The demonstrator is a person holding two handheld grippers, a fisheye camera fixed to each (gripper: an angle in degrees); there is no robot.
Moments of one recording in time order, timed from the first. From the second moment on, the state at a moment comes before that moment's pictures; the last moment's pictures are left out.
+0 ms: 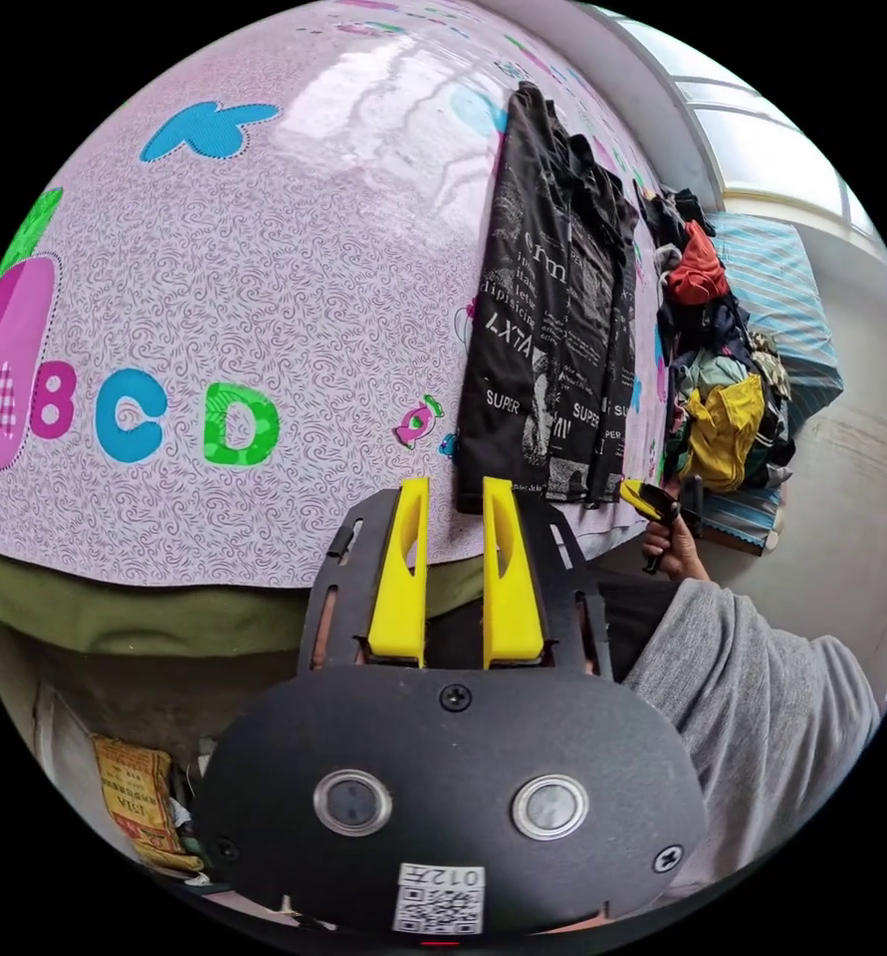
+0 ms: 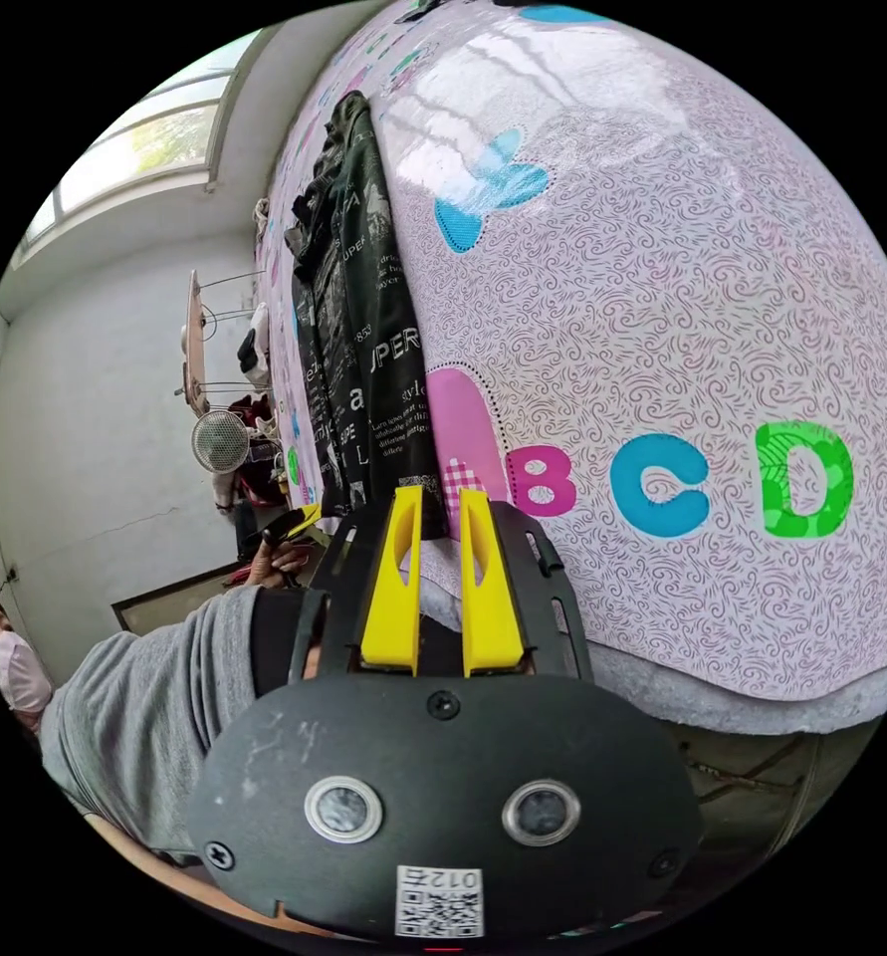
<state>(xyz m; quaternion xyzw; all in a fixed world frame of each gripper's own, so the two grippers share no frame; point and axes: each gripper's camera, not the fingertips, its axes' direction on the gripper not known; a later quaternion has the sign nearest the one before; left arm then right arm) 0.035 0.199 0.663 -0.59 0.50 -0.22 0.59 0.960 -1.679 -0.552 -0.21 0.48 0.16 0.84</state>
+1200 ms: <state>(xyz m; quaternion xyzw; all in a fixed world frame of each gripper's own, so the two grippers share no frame) -0.058 0.172 0.646 -0.47 0.68 -0.31 0.48 0.781 -1.529 -0.285 -0.22 0.30 0.09 0.92</state>
